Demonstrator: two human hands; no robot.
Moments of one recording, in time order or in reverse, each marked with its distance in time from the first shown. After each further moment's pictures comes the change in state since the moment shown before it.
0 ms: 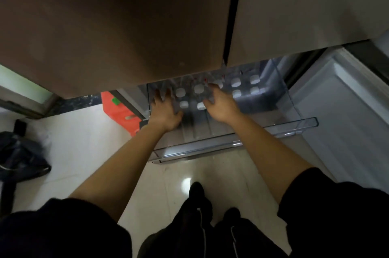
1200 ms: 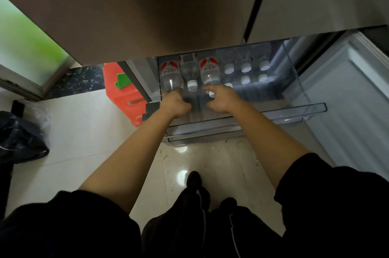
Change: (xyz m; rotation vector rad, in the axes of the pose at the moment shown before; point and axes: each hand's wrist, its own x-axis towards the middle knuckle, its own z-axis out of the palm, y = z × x) left_hand -0.033 -0.005 -0.002 -0.208 -0.175 -0.160; right_hand -0.018 -0.014 0.027 -0.180 -0.193 0.022
